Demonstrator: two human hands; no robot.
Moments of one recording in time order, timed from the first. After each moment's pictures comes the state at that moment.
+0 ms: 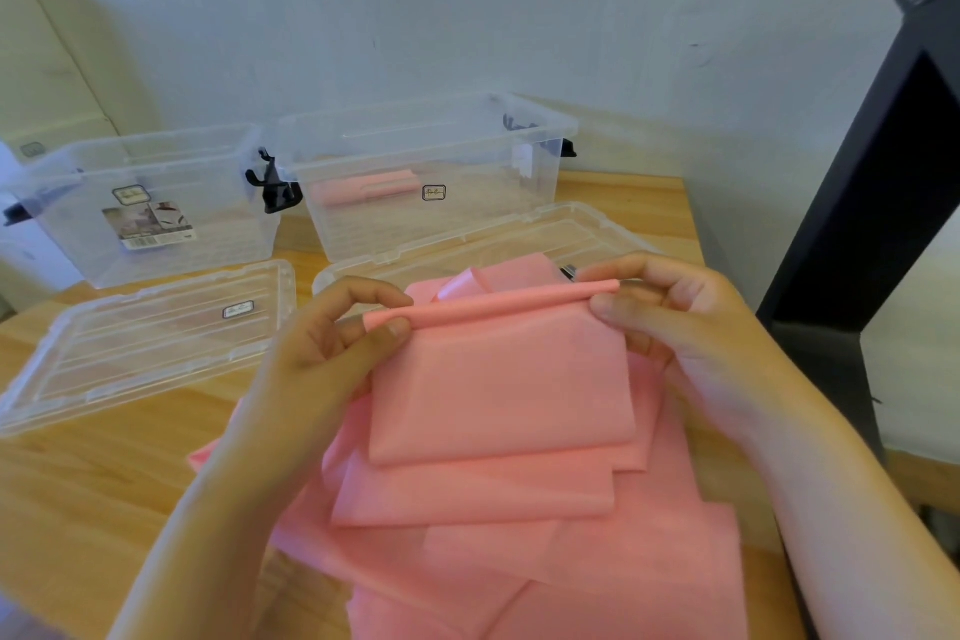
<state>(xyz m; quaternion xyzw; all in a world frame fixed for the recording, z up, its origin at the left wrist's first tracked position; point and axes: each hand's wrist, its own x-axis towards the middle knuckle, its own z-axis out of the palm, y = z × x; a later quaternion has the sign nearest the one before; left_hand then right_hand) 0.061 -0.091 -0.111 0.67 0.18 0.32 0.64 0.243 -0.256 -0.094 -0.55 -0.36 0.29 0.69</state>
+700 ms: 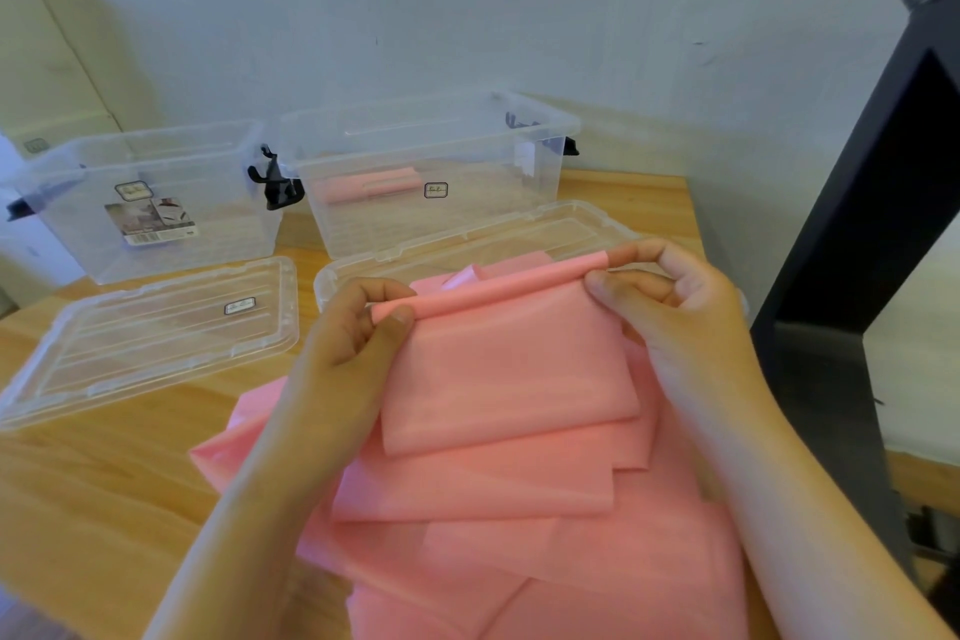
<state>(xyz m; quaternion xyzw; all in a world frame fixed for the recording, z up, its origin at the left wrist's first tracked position) 0.075 -0.093 -0.127 0.71 0.23 0.39 0.54 0.231 -0.243 -0.098 -0.60 -0.30 0.15 0.73</state>
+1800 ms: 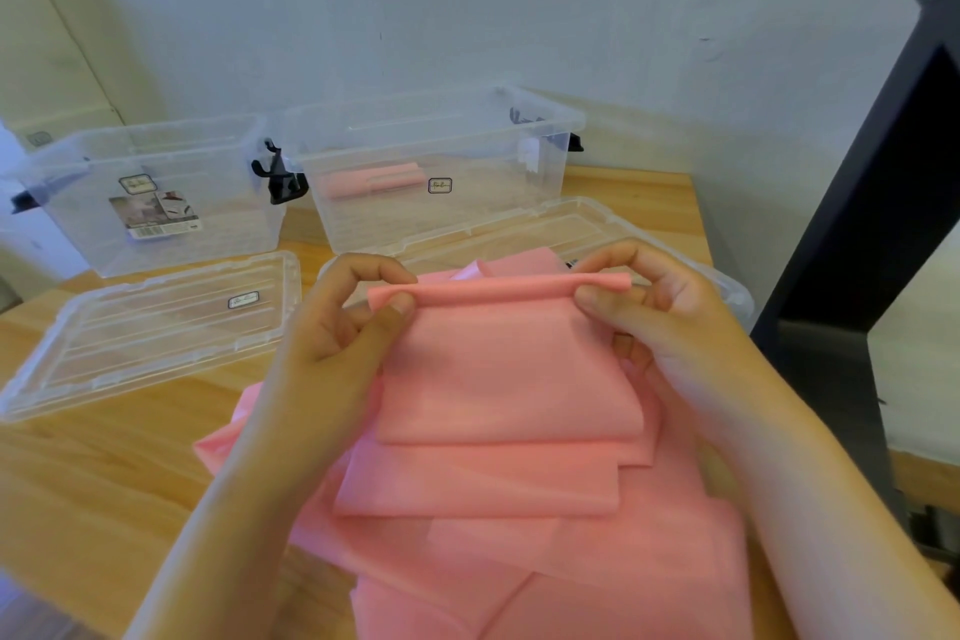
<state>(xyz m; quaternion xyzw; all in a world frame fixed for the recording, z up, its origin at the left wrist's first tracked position) 0.065 -0.104 -0.106 0.69 0.17 0.38 0.59 0.233 -0.245 -0.100 -0.57 -0.37 0.26 0.69</state>
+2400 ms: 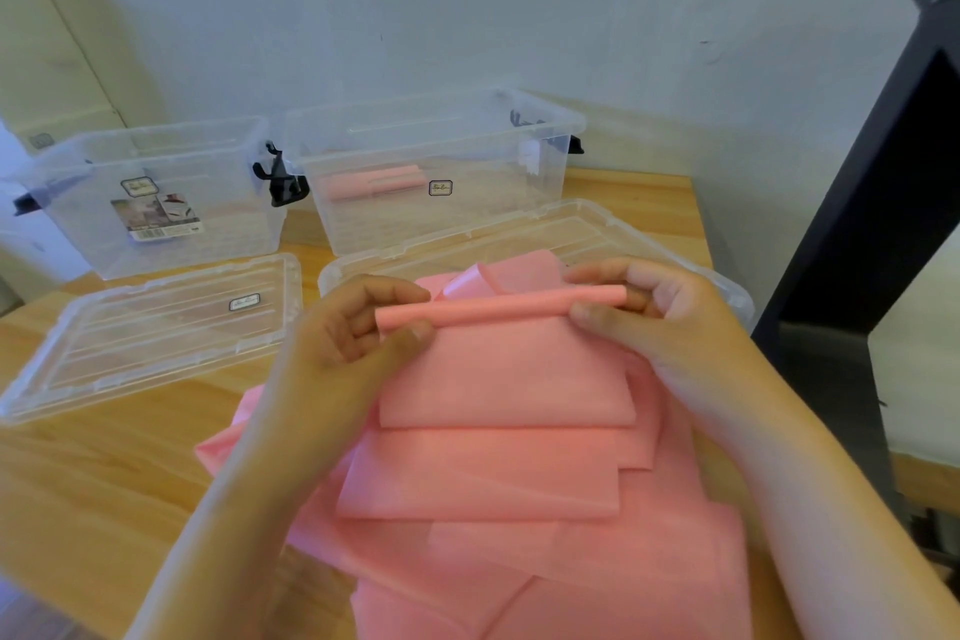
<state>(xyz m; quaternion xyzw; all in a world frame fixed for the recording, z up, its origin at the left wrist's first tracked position) 0.064 -0.100 -0.106 0.70 0.18 0.37 0.58 0.238 -0.244 -0.101 -0.60 -0.38 0.25 0.66</state>
